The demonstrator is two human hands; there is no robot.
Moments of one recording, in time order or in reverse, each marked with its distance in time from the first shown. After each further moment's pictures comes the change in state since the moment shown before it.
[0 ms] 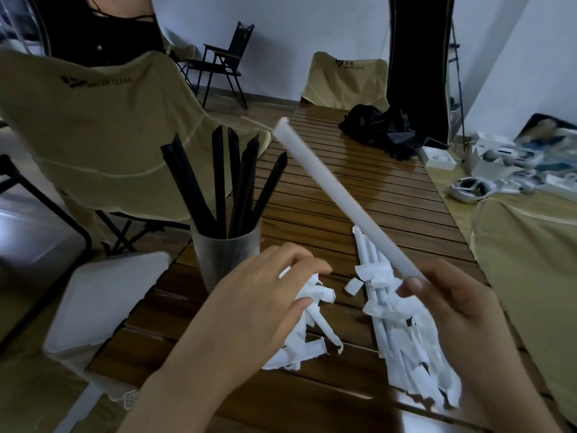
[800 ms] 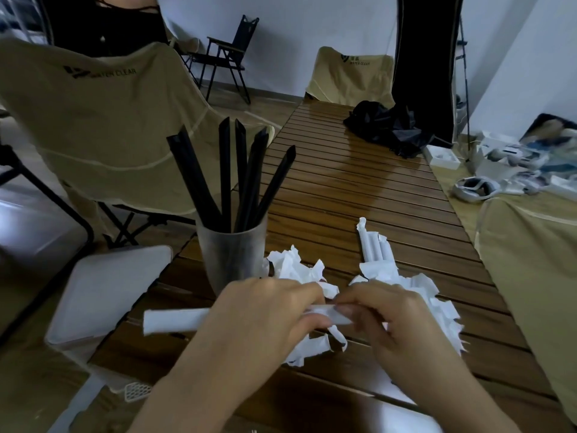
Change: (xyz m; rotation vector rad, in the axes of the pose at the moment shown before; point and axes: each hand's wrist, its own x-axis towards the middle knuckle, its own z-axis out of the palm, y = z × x) left_hand -0.006 0.003 0.011 0.045 -0.122 -0.539; right_hand -0.005 -0.010 0.045 -0.218 -0.283 -0.338
